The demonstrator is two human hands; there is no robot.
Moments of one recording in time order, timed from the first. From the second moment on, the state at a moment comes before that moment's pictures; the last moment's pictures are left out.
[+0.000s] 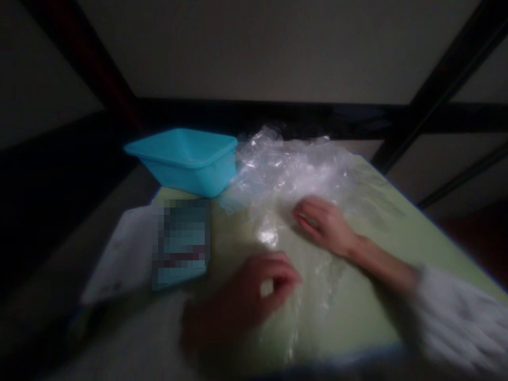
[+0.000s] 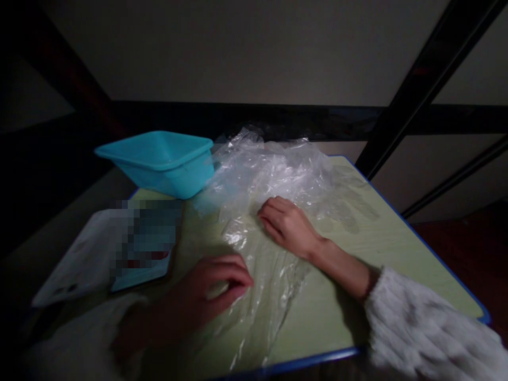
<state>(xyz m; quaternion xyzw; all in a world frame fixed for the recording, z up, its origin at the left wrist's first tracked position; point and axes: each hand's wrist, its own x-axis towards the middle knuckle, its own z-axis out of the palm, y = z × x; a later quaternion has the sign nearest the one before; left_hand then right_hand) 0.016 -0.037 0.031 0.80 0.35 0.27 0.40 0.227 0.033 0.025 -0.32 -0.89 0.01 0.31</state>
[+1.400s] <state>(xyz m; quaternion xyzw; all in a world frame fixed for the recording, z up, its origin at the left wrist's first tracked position) -0.002 -0.027 0.012 0.94 0.26 0.21 0.02 0.271 0.008 0.037 -0.14 -0.93 0.30 0.13</state>
